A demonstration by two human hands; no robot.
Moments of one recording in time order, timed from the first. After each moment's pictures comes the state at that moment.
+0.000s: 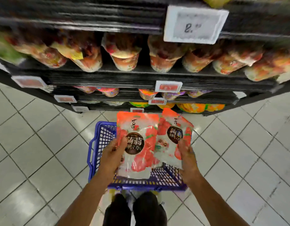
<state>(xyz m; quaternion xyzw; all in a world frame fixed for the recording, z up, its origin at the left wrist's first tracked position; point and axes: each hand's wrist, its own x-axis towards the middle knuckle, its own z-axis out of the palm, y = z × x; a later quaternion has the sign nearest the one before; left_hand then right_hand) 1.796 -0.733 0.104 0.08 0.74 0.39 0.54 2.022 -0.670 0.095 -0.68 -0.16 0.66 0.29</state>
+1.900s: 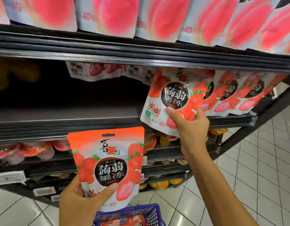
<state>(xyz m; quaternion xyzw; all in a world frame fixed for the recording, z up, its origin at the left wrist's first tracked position) 1.779 -0.655 0.495 0.30 0.63 0.62 0.36 1.984 -0.489 0.582 -0.48 -0.46 0.42 0.62</state>
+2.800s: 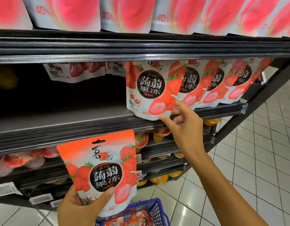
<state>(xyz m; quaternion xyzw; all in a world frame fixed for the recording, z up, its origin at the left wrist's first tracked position) 1.800 -0.654 0.489 0.26 0.68 0.59 0.36 2.015 -0.492 0.572 -0.57 -0.65 0.18 0.47</state>
